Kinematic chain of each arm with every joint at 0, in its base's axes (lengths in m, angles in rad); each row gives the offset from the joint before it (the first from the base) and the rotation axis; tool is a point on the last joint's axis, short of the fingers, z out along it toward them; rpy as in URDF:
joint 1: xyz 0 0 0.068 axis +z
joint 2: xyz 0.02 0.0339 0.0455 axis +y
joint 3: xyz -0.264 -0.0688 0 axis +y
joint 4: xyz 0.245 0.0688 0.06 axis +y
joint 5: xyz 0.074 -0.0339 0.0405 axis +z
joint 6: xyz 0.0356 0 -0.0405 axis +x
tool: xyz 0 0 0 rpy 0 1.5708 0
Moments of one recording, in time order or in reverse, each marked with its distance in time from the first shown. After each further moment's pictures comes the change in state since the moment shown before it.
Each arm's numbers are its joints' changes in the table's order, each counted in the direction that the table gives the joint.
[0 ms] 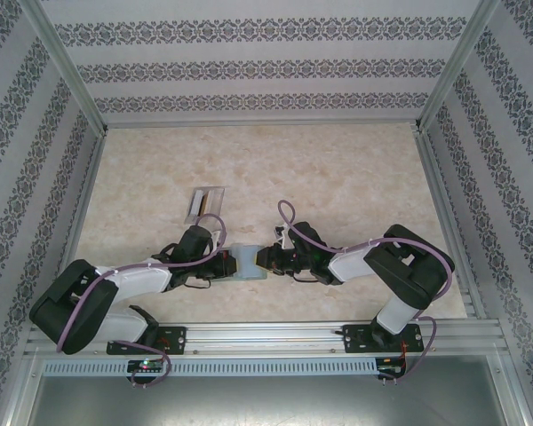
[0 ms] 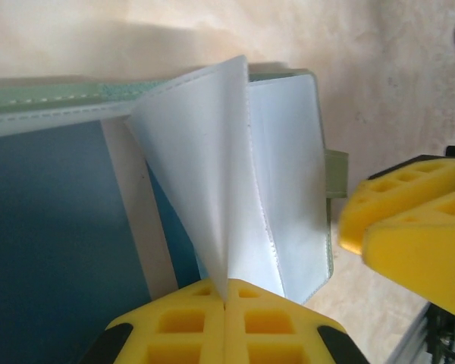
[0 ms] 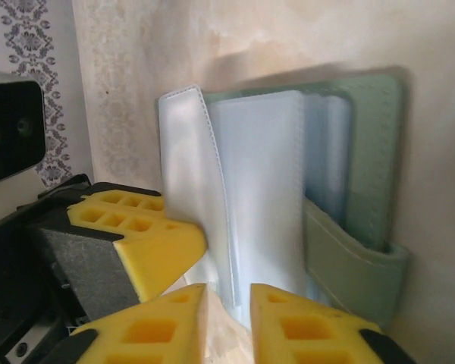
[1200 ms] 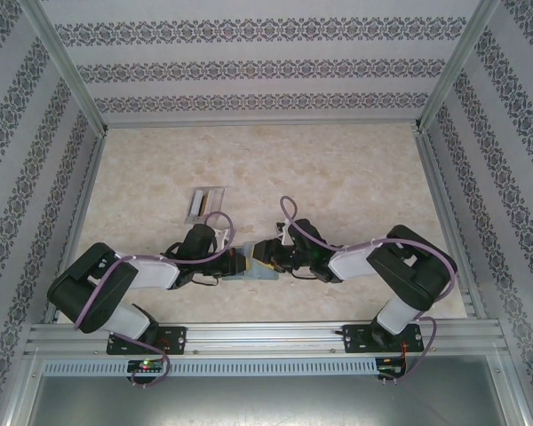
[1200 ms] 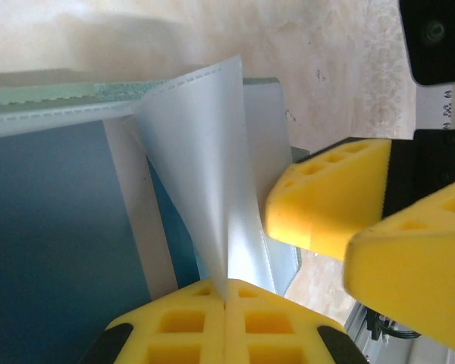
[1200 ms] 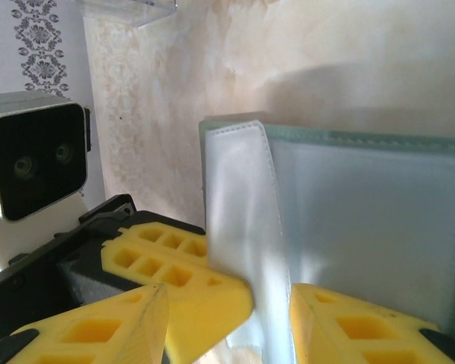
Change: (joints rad) left arm -0.009 0.149 0.000 -0.252 -0.138 -0.060; right arm -0.002 -0.041 -0.012 0.032 -0.040 0.040
